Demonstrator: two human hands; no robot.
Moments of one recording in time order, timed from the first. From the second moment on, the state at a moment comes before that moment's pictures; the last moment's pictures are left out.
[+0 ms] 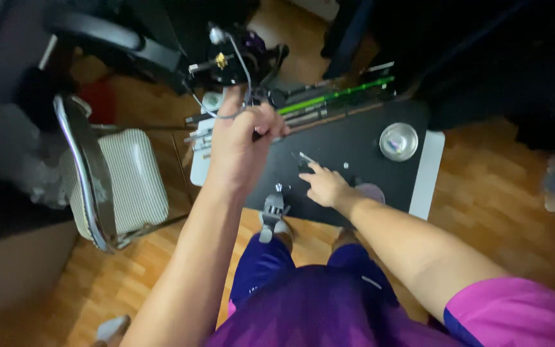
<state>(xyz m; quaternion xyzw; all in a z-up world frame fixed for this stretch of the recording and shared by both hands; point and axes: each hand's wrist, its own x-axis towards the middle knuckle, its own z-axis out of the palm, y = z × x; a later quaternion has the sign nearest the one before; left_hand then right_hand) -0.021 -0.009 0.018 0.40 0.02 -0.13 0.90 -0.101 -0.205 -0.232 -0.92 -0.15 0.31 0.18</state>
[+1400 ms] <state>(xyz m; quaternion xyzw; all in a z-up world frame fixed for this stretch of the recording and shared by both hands) -0.031 0.003 0.001 0.43 0.02 -0.13 0.89 -0.069 -0.175 -0.279 -0.89 -0.17 0.41 0.07</state>
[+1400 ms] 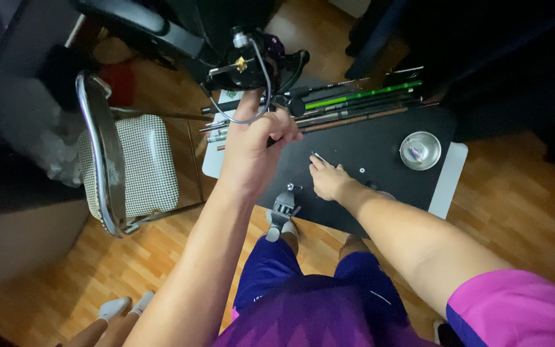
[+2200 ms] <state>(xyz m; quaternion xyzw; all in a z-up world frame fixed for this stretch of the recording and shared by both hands) -0.023 -0.016 -0.001 0.43 0.03 -0.16 0.89 -0.067 -0.197 -0.284 -0.89 -0.11 0.40 0.17</state>
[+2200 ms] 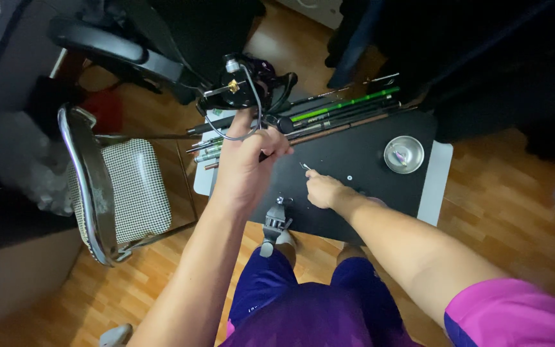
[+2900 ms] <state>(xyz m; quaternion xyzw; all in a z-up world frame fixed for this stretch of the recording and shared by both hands) -0.080 -0.079 0.033 0.43 0.09 -0.11 0.89 -0.085 -0.290 -0.092 -0.72 0.03 0.17 0.67</state>
